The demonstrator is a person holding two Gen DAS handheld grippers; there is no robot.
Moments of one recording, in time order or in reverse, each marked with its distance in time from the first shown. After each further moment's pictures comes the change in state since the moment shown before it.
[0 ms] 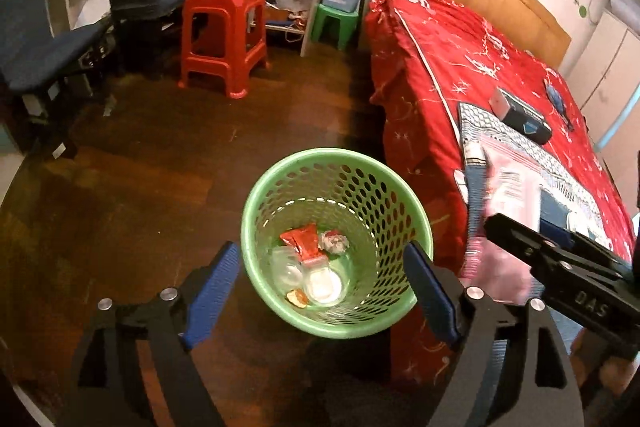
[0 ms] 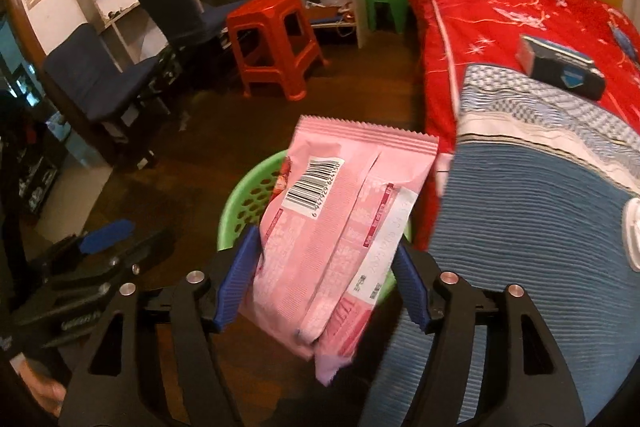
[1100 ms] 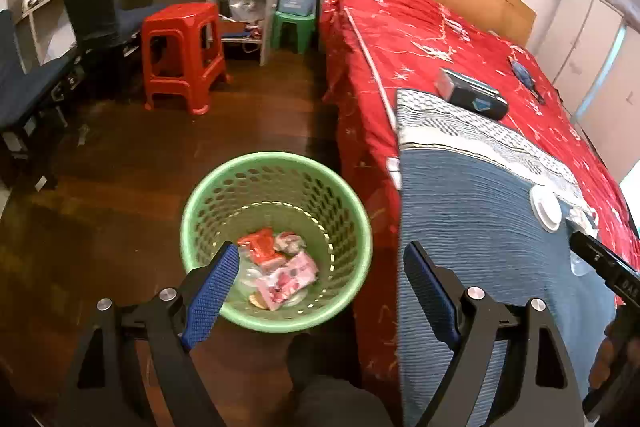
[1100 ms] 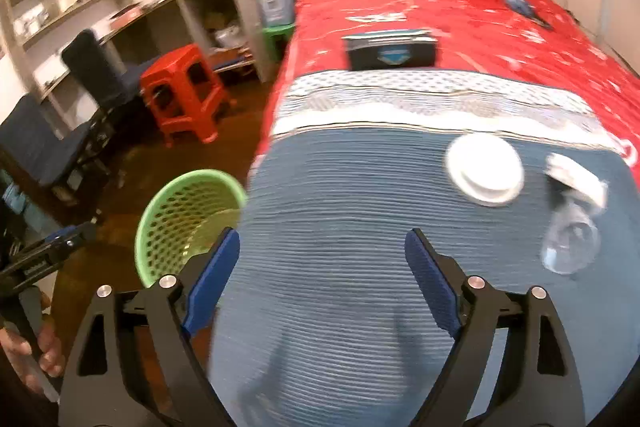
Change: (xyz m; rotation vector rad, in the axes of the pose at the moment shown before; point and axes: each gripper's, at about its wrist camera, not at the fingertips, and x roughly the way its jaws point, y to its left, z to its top) left arm -0.016 -0.087 -0.012 0.128 -0.013 -0.069; right arm -0.132 -0.152 -0.076 0.229 -0.137 -0.246
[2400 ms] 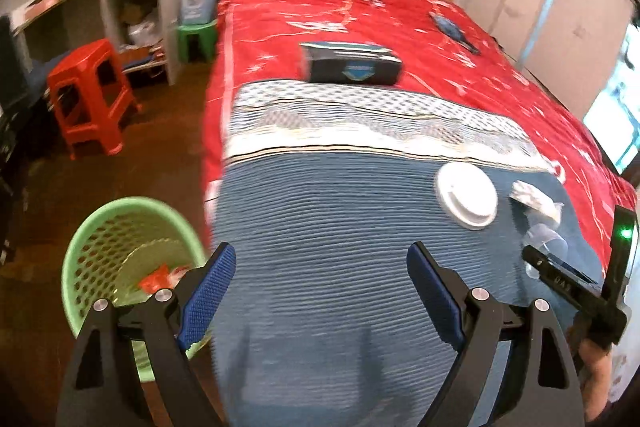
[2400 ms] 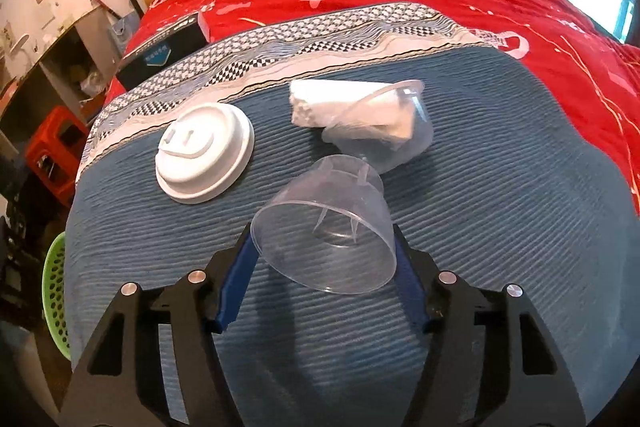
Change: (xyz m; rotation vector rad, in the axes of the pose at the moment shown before) left arm 0.067 -0.209 0.020 0.243 0.031 -0.148; right arm 0.027 -0.199 -0.037 0.326 0.034 -0.295
